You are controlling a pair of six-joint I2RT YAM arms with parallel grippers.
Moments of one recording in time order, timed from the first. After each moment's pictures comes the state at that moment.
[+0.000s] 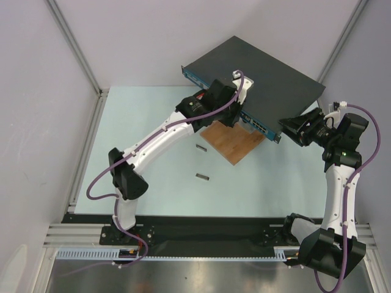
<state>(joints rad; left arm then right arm) -0.88 1.96 2.15 -0.78 -0.05 -0.11 -0.36 1.02 0.99 -0.37 -0.94 0.84</state>
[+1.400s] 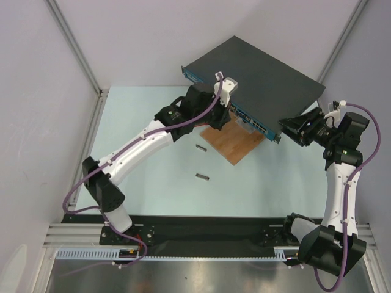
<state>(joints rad) -0.83 1.70 1.78 -0.53 0.09 -0.09 -0.37 1.03 1.01 -0.39 -0.97 0.81</state>
